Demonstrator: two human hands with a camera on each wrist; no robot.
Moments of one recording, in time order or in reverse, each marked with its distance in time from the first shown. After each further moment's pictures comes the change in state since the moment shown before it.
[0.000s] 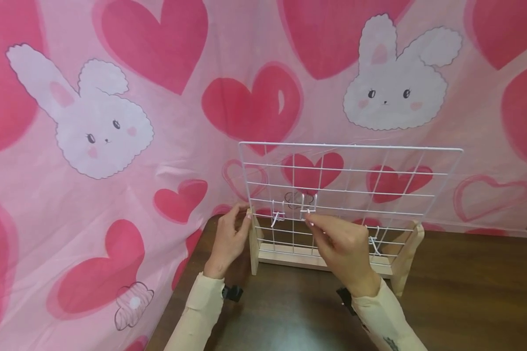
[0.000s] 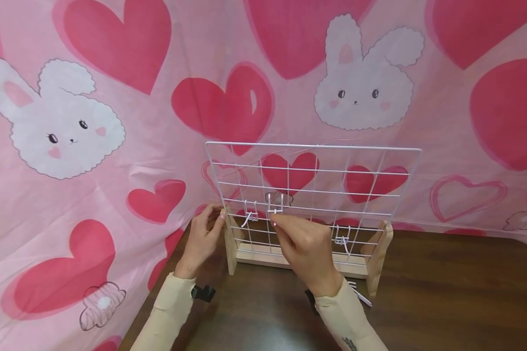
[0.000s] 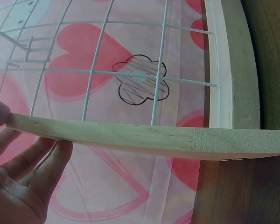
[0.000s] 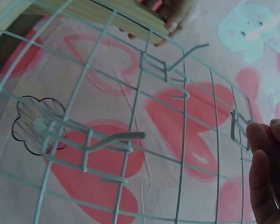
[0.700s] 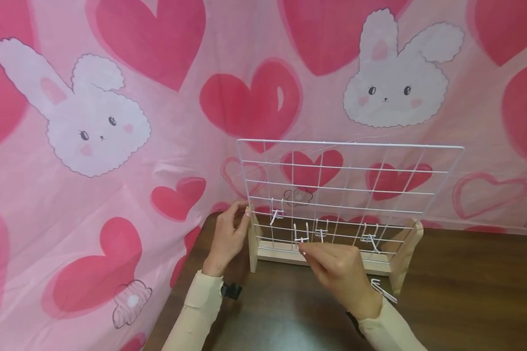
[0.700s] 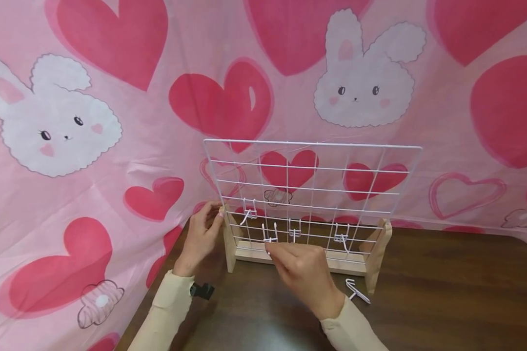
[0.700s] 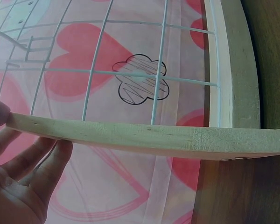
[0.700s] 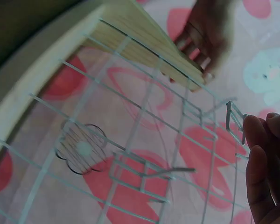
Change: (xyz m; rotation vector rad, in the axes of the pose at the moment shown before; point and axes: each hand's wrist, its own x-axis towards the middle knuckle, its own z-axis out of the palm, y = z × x) left_hand 0.001 0.000 0.001 -0.018 -0.002 -0.011; right_hand -0.040 -0.011 -0.004 -0.007 -0.174 -0.059
